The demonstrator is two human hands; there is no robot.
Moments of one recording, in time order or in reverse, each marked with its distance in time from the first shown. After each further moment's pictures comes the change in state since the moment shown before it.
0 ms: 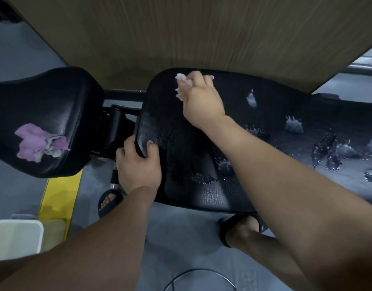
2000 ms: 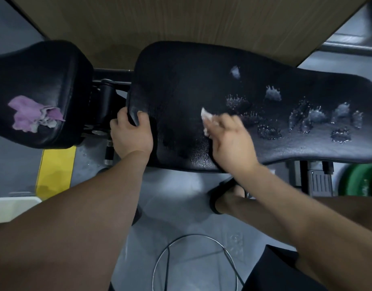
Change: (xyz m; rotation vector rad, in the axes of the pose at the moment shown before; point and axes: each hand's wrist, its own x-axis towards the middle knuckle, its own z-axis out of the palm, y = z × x) left_hand -0.002 -0.001 -0.005 -0.024 -0.037 -0.001; right_hand -0.199 0.020 -0.030 0.008 0.054 0.047
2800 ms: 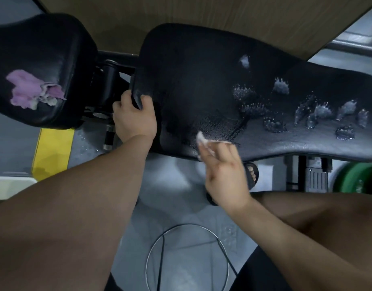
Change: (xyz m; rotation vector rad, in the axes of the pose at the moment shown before) left_hand 0.004 -0.003 0.001 0.018 0.019 -0.001; right_hand -0.080 -0.048 0.007 0.138 0.030 -0.035
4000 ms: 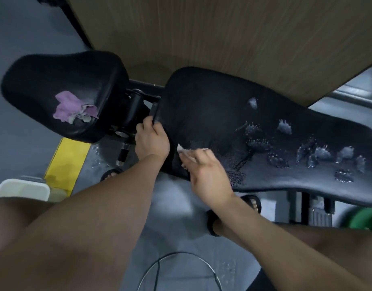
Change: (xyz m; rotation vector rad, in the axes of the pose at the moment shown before) left_hand 0.002 0.006 -0.011 0.011 -0.109 -0.018; right_hand 0.061 -0.022 0.019 0.005 -0.127 -0.227
